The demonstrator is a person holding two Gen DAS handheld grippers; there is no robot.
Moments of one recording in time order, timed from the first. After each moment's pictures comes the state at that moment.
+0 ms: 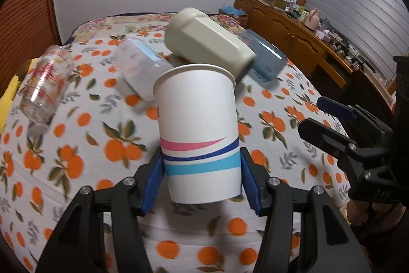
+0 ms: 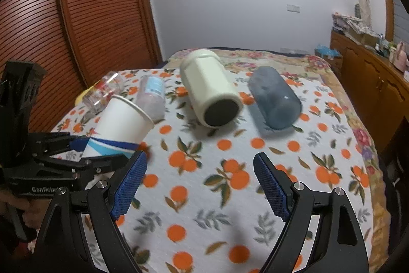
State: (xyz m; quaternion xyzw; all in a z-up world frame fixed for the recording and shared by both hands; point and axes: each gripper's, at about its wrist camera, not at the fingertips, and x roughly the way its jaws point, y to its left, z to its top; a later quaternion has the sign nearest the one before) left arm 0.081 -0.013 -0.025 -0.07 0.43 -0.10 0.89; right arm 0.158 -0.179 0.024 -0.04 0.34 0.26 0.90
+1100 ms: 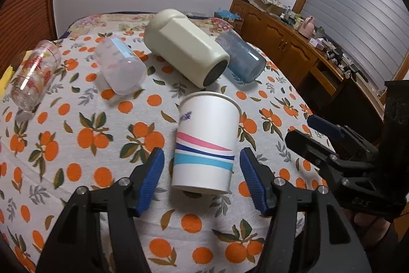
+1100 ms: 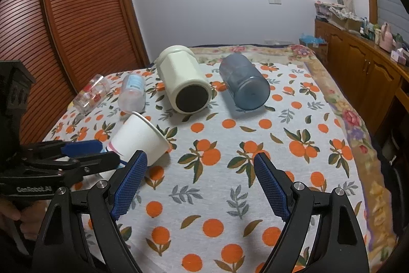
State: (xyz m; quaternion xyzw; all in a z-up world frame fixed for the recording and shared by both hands) left arm 0.066 -0.036 -0.012 -0.10 0.42 -0.11 0.90; right arm 0.146 -0.215 0.018 0.00 0.34 0.23 0.91
